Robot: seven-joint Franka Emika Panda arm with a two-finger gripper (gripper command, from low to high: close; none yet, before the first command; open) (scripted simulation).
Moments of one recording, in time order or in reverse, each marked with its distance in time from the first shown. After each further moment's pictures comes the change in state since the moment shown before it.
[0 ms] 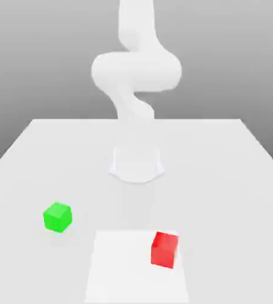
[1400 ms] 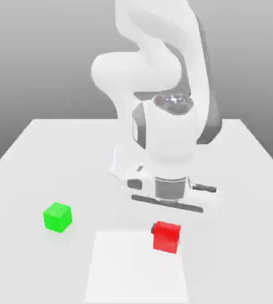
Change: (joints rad) arm -0.043 0.723 0.070 -0.416 -0.042 0.424 0.420
